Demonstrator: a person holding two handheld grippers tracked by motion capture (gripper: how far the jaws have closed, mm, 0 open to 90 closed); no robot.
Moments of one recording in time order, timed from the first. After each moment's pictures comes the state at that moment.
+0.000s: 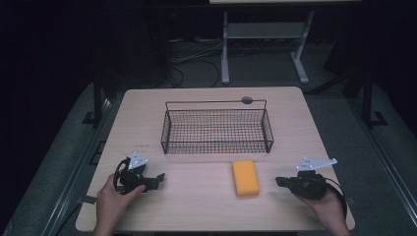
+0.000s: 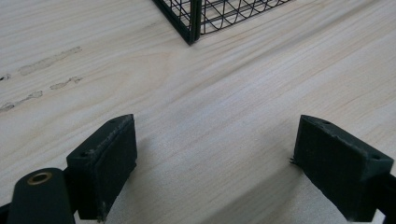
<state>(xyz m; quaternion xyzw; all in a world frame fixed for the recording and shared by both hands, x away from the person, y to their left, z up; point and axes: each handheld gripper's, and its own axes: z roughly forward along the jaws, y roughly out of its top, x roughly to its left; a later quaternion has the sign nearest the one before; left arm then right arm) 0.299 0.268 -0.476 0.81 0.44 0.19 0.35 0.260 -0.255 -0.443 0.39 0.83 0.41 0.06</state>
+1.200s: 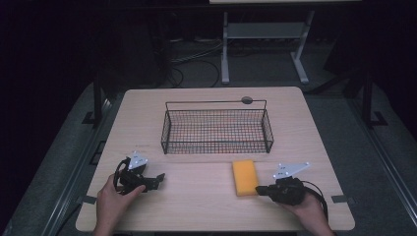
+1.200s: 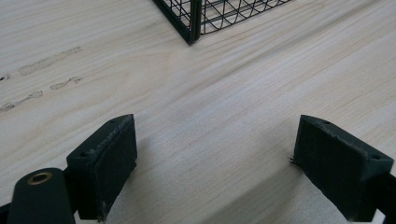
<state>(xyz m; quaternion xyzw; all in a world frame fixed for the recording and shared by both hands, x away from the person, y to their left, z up) 0.299 0.268 -0.476 0.81 0.44 0.19 0.34 0.256 -0.204 -0.454 0.31 0.86 0.40 0.02</state>
